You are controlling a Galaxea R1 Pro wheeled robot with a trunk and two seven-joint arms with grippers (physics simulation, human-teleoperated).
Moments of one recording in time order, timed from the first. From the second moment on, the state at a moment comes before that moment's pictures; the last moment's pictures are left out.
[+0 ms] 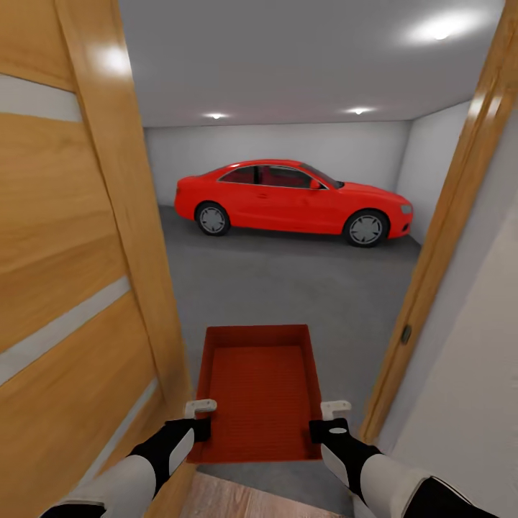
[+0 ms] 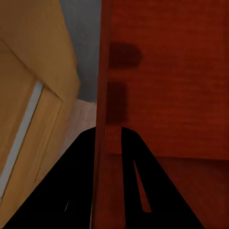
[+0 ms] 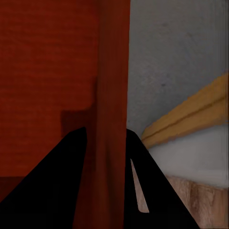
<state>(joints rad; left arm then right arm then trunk) -0.70 -0.10 -0.01 -0.23 0.11 0.24 0.12 -0.74 0.10 0.69 -0.07 -0.60 0.00 -0.25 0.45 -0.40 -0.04</state>
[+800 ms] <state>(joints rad) -0.70 -0.10 -0.01 -0.24 0.11 0.24 0.12 -0.74 0.10 0.70 -0.07 -0.60 0.00 -0.24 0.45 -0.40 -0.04</state>
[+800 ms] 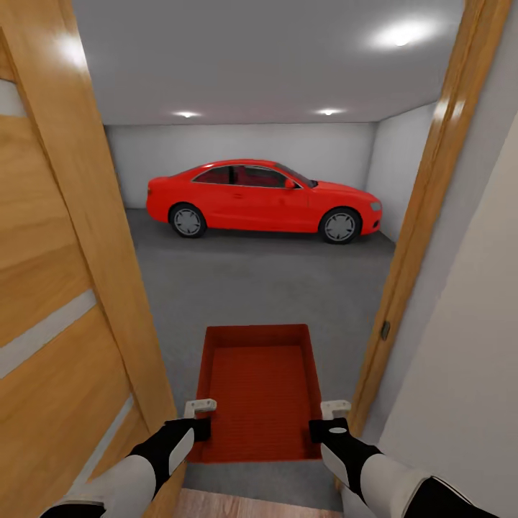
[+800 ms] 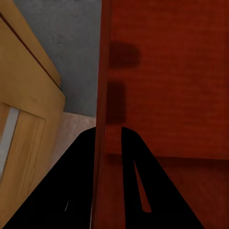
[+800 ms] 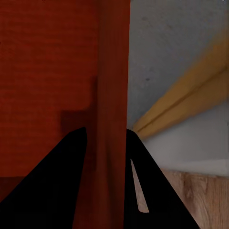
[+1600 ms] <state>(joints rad) -0.70 -0.10 -0.01 -0.24 0.11 0.25 0.12 -0.74 0.10 0.69 -0.07 -0.59 0.00 -0.24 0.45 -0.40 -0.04</state>
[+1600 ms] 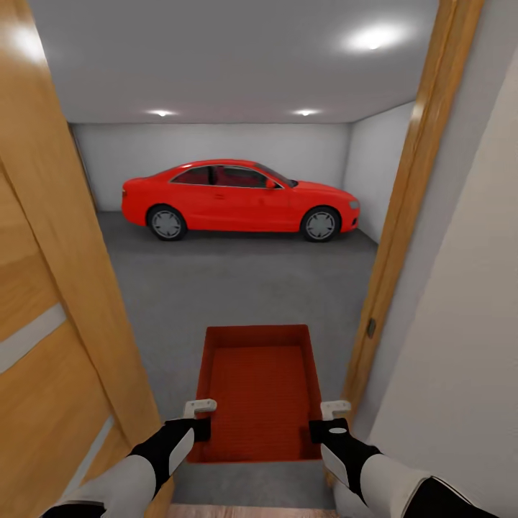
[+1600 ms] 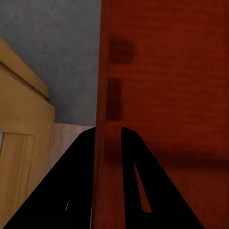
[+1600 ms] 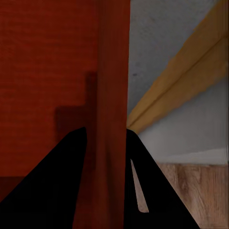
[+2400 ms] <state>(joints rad) -0.70 -0.10 -0.01 -0.24 0.11 0.24 0.12 -0.74 0.10 0.69 -0.07 -0.60 0.00 -0.25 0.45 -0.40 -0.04</state>
